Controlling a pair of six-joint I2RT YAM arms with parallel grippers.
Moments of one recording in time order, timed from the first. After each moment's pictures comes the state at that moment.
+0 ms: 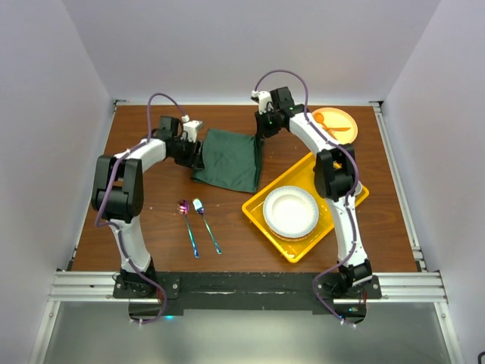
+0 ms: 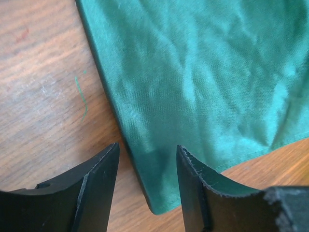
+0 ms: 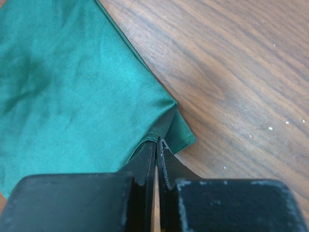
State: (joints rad) left arm -0.13 1.94 1.31 -0.36 0.41 0.12; right arm 0.35 2.45 2.21 -0.62 -0.33 -0.11
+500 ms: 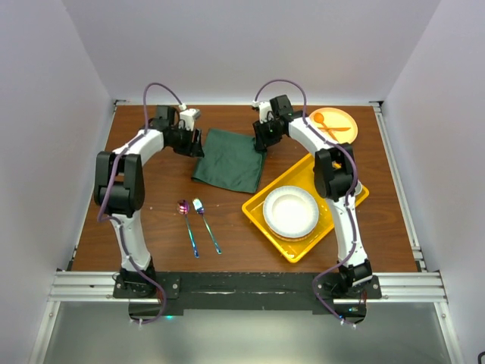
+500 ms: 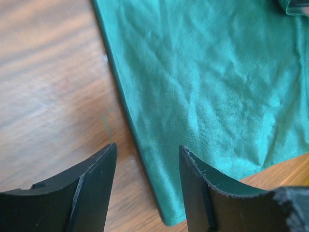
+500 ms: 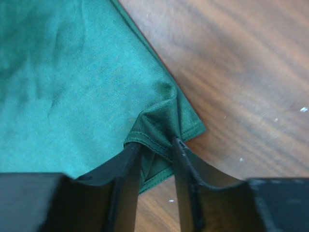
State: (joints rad) left arm -0.09 2.01 1.48 -0.40 0.47 0.12; right arm 0.35 2.45 2.11 -0.61 -0.33 -0.11
